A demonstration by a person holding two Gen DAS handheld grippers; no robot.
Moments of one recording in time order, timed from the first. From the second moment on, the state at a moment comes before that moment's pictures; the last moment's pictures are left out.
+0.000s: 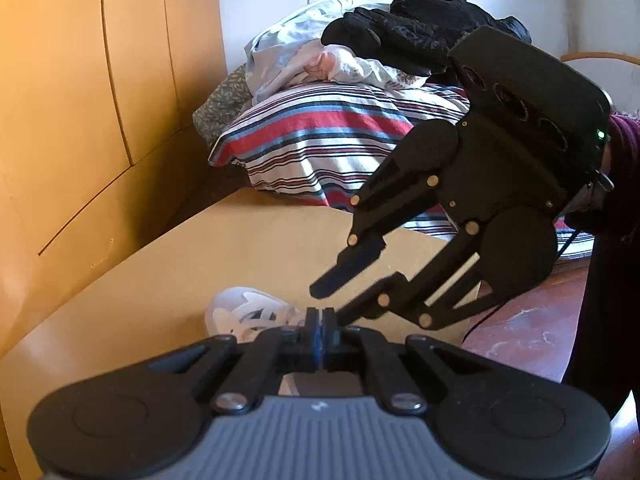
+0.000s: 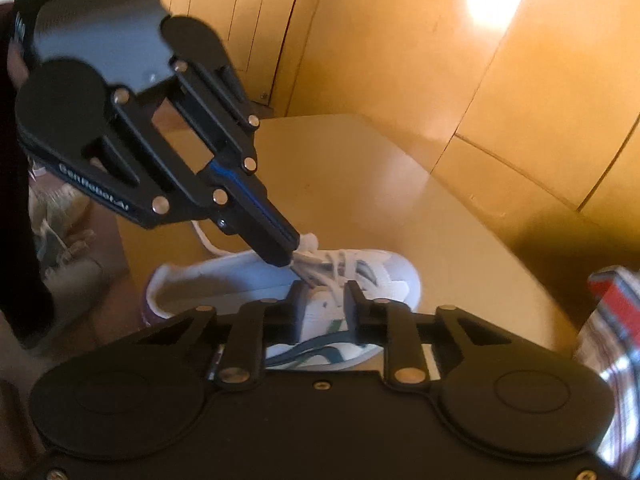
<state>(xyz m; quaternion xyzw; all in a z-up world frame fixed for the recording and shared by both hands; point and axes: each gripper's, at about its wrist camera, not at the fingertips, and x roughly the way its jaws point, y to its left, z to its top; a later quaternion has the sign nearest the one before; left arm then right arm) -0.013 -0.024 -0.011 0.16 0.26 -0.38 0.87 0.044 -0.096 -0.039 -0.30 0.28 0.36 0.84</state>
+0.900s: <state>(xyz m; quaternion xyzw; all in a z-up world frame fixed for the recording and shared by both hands) -0.009 -0.026 -0.017 0.17 0.27 -0.38 0.87 0.039 -0.083 -0.045 -0.36 0.27 0.38 0.81</state>
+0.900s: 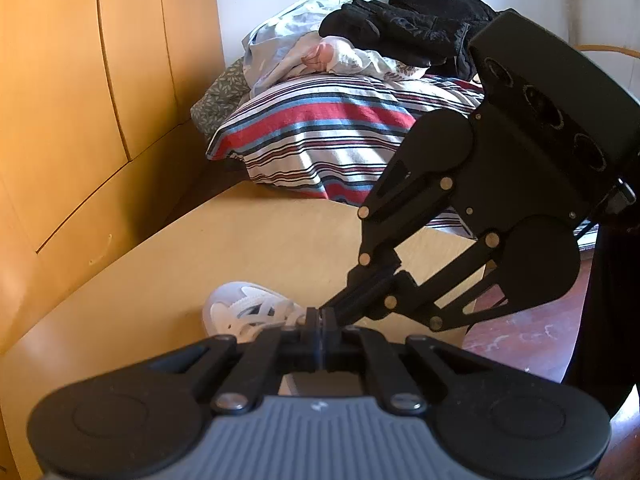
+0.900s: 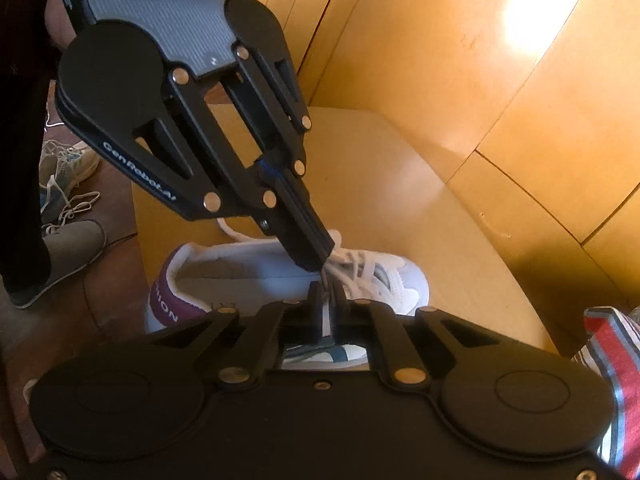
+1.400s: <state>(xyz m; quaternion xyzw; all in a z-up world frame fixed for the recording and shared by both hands) -0.029 -0.052 -0.025 0.35 0.21 -0.38 0.83 0.034 -0.077 -0.051 -0.43 0.27 0.36 0.78</state>
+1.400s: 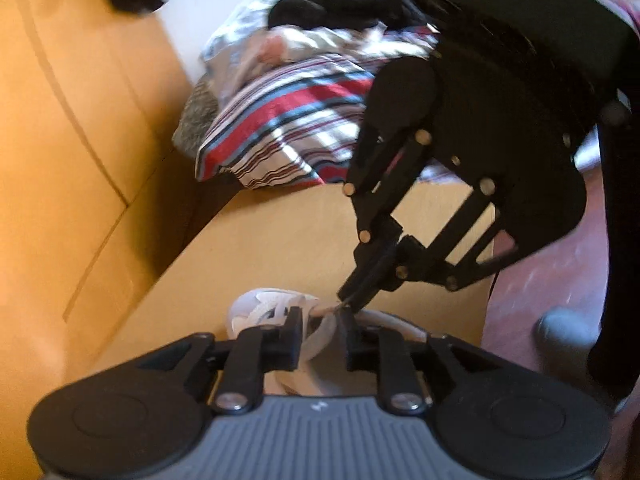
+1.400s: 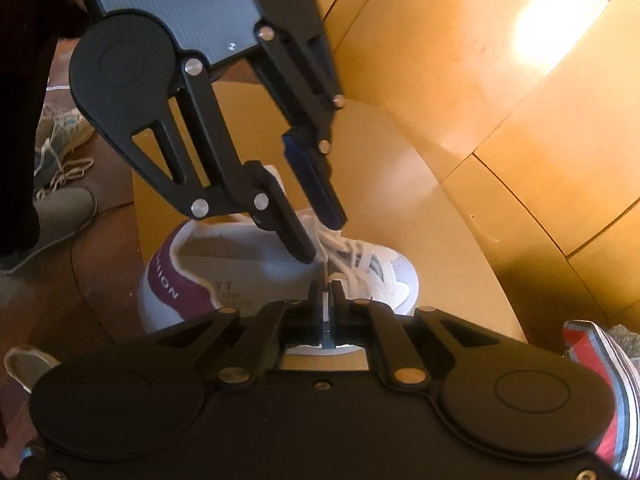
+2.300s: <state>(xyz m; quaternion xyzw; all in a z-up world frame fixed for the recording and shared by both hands) -0.041 -0.083 -0.044 0.47 0.21 -0.35 0.78 0.041 -0.069 -0.046 -0.44 0.27 0.37 0.78</state>
